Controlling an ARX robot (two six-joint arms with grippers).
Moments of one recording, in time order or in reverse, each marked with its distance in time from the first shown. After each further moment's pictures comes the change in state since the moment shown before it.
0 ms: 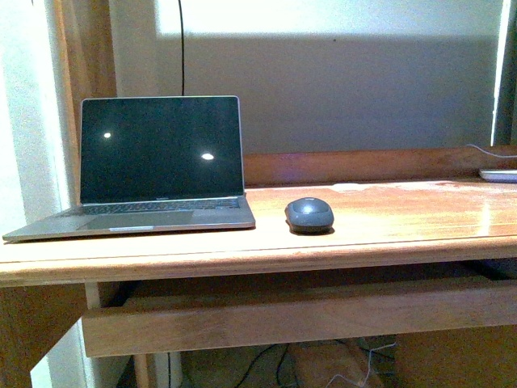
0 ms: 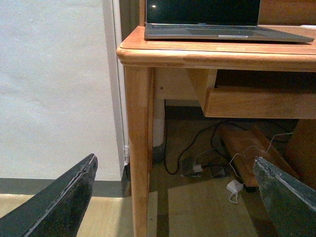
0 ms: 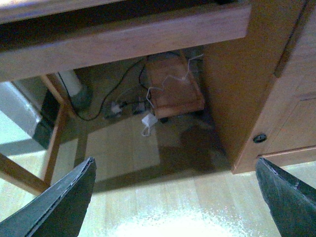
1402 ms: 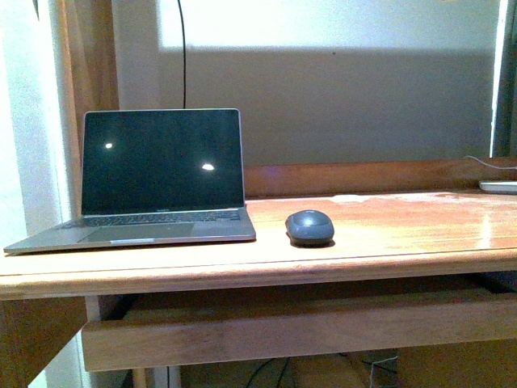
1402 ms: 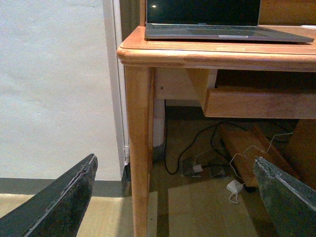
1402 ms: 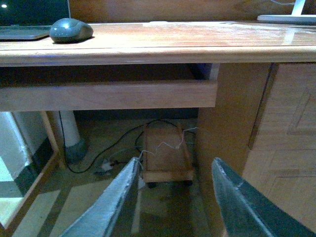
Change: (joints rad) left arm 0.000 0.000 0.000 0.000 0.000 0.000; right arm -0.545 -0.549 -0.310 0.146 -0.556 -0.340
